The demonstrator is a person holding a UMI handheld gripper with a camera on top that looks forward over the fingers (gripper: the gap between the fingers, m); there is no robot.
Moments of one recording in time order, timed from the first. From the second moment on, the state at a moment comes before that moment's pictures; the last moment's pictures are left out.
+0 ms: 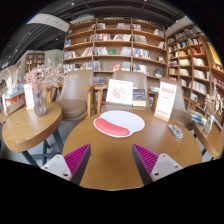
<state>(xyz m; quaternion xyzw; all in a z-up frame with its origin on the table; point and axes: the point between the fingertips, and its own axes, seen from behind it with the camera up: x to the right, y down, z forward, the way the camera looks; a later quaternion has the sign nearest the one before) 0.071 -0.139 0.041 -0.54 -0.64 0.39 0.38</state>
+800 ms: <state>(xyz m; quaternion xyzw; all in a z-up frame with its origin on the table) 0.022 0.083 0.053 -0.60 -0.58 0.32 0.44</state>
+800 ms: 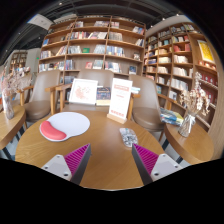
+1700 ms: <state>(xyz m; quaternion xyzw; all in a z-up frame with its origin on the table) -0.081 0.168 -0.009 -0.64 -0.61 0.28 0.37</state>
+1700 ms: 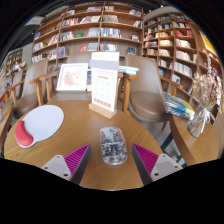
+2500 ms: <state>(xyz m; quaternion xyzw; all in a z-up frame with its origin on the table) -0.142 0.117 0.066 -0.65 -0.60 0.31 0.34</state>
